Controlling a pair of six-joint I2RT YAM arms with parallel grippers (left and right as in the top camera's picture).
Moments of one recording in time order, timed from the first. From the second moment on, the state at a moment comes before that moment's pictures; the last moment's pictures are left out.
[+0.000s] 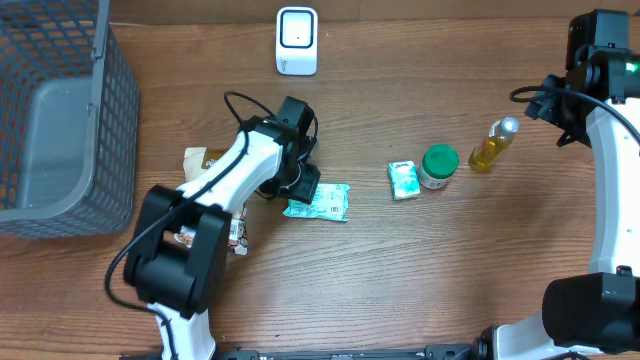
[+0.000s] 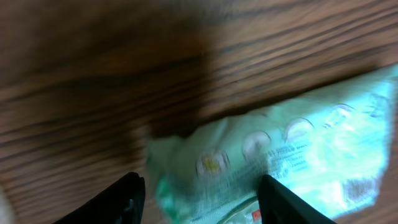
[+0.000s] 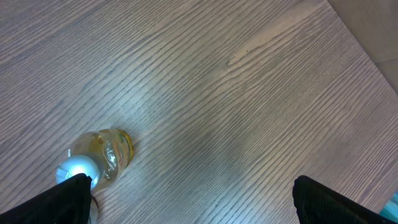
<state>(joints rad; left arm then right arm) -0.42 1.99 1.35 -0.87 0.13 -0.13 -0.15 1.71 1.80 -1.34 0.41 0.46</state>
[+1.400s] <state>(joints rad) -0.42 1.78 1.38 -1.02 0.43 -0.12 -0.15 1.71 1.80 -1.34 0.41 0.46</state>
